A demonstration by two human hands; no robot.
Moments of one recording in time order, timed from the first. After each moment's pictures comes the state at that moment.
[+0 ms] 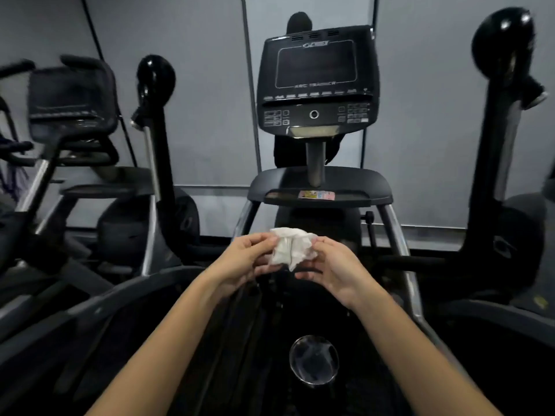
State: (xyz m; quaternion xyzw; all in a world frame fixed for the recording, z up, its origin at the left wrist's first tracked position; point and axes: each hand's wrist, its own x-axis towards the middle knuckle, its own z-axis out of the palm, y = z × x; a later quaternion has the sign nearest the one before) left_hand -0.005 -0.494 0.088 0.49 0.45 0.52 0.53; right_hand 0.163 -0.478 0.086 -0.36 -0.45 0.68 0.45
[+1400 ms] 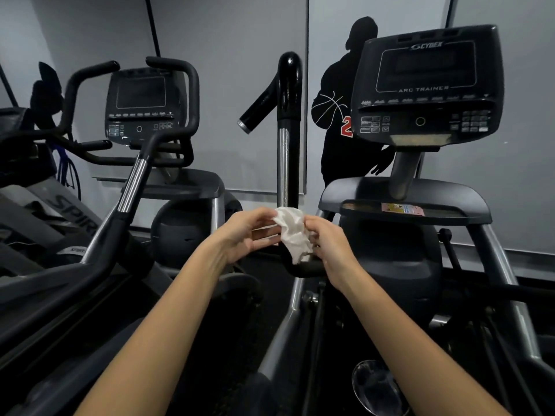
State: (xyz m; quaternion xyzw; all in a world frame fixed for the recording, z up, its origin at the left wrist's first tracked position) left_hand -0.260 -0.486 0.141 0.40 0.48 0.57 0.54; right_hand -0.110 -0.450 0.105 -0.35 -0.57 0.57 0.48
